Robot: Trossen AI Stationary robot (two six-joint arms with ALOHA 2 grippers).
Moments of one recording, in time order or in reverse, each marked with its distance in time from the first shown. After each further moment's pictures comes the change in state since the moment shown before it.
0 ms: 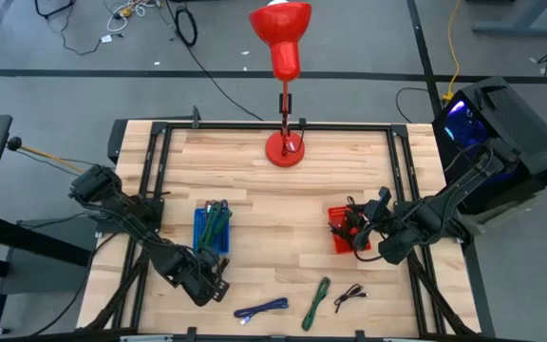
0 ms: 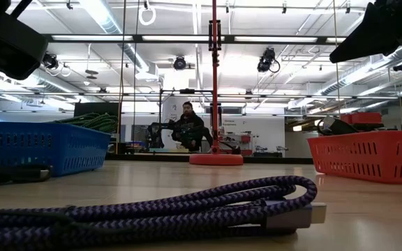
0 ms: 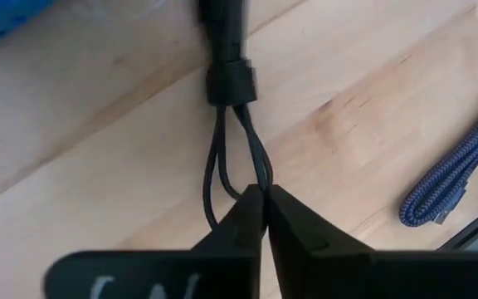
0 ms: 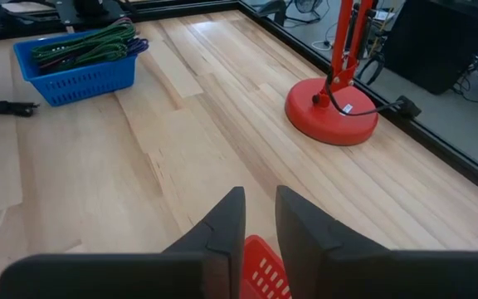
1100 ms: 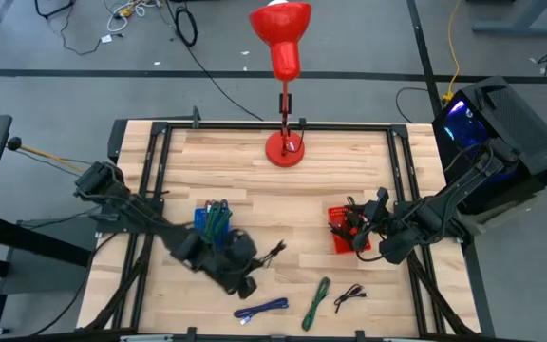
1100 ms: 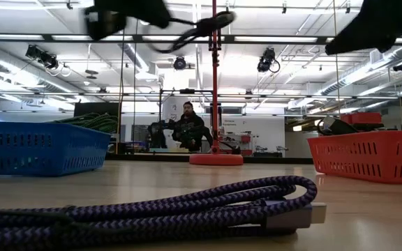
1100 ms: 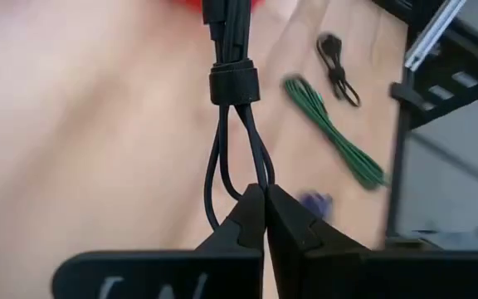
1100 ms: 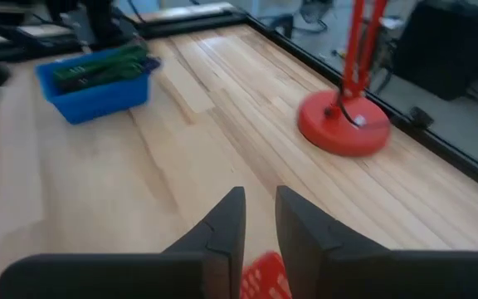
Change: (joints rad) left arm 0.188 -0.002 0.262 0.142 -0.329 0.864; right arm 0.000 0.000 -0.001 0.088 0.008 -0.047
